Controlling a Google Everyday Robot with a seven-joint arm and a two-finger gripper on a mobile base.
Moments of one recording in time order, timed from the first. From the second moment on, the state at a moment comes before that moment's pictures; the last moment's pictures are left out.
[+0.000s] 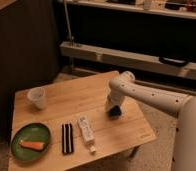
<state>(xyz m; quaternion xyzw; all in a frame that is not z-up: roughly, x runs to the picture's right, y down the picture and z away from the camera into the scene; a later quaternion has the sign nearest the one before) 0.120 0.107 0.881 -0.12 -0.26 -0.77 0.57</state>
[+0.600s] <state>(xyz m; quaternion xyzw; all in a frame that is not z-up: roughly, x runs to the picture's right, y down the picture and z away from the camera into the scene) 0.199 0.139 0.862 -0.15 -0.28 -0.73 0.61</state>
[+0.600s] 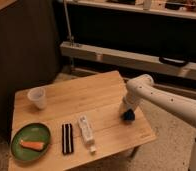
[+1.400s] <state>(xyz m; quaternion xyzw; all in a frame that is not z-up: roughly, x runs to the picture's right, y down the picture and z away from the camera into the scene) 0.177 0.191 0.810 -0.13 -0.32 -0.72 0.61</state>
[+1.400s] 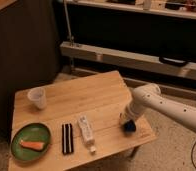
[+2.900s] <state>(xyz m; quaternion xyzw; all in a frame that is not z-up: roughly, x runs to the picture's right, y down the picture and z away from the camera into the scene) 0.059 0.244 0.785 -0.08 -0.37 -0.76 0.53</state>
